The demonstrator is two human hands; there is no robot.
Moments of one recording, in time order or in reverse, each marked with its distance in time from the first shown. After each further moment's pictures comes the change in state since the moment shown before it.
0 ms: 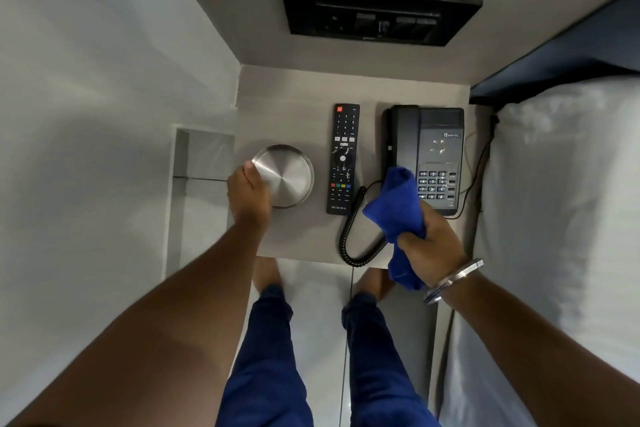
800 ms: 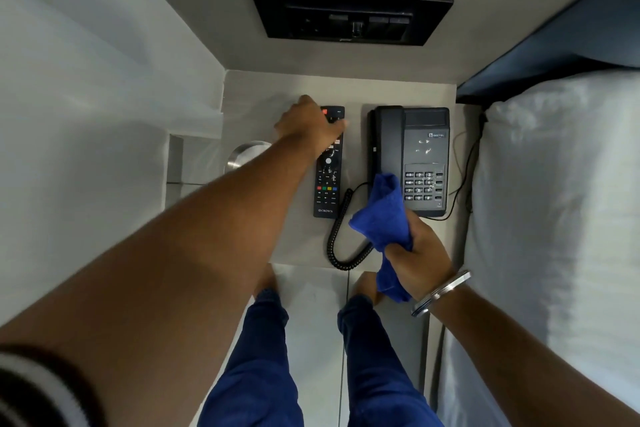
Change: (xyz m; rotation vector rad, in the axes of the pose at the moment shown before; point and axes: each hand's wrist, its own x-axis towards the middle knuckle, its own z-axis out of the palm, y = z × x) left_hand 0.021 0.149 0.085 0.631 -0.346 0.292; right_hand -0.002 0.026 0.002 0.072 0.034 -0.038
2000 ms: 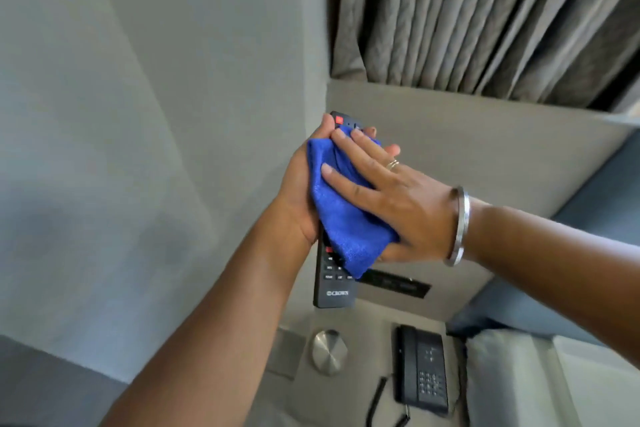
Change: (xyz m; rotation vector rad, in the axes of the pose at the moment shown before) left_hand -0.381 0.025 -0.544 -1.779 -0.540 0.563; right_hand -0.273 -0.503 -0.100 -1.149 0.040 -1.635
